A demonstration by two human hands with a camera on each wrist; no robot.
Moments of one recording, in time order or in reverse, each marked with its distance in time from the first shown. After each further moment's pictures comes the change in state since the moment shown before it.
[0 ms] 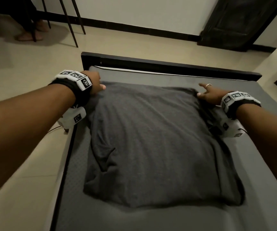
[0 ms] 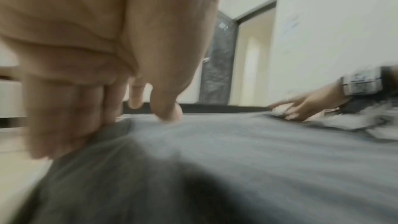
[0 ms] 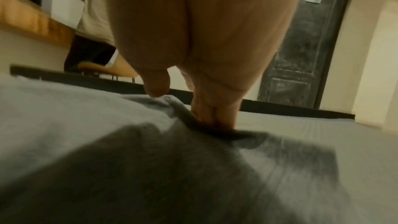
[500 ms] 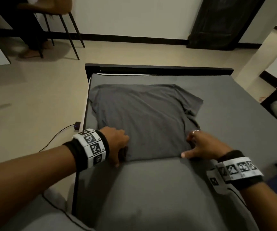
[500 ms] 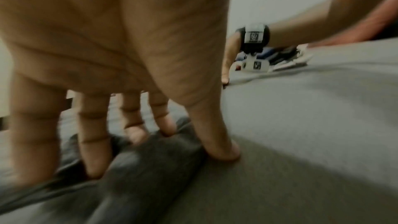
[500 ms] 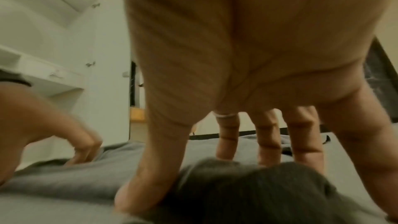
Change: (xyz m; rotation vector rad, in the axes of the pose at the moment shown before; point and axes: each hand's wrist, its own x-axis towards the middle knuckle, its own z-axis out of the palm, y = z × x) left_hand -0.287 0.094 0.016 0.442 -0.364 0.593; right_hand -0.292 0.022 0.089 -0.031 -0.109 -0.116
